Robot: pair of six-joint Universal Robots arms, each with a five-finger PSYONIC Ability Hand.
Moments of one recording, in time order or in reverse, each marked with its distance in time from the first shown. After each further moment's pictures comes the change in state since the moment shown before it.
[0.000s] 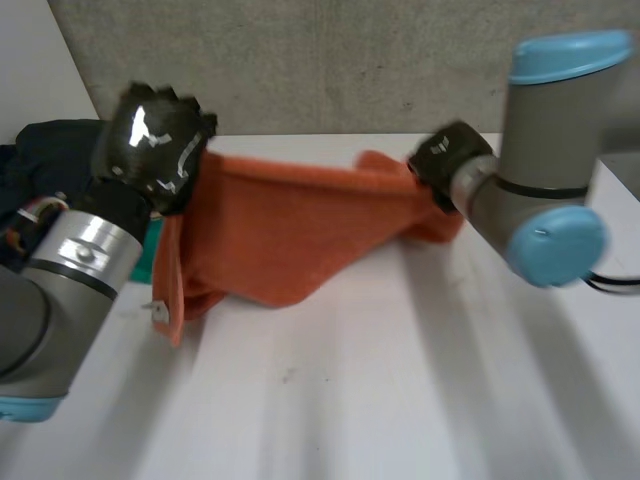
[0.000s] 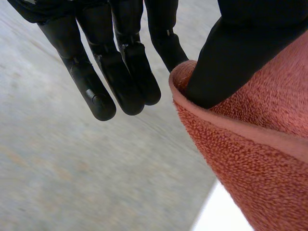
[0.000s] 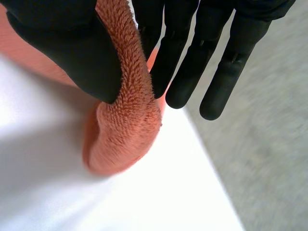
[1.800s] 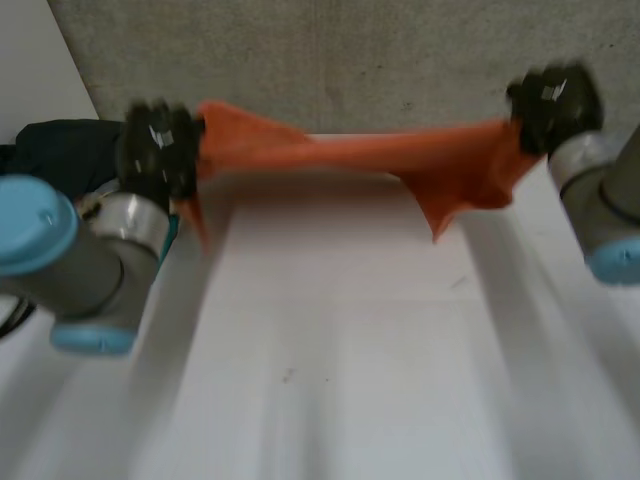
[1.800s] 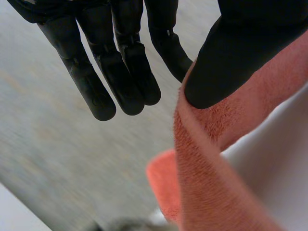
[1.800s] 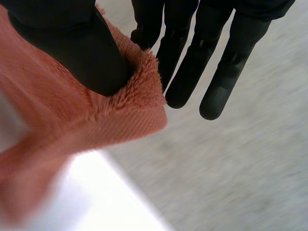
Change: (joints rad) left arm -0.027 -0.327 0.211 0.029 -0.233 -0.073; right arm -0.267 -0.198 0.478 -0.676 -0.139 0.235; left_hand 0.000 0.000 0.001 0.004 0.013; right_hand -0.028 -0.001 0.004 0.002 0.040
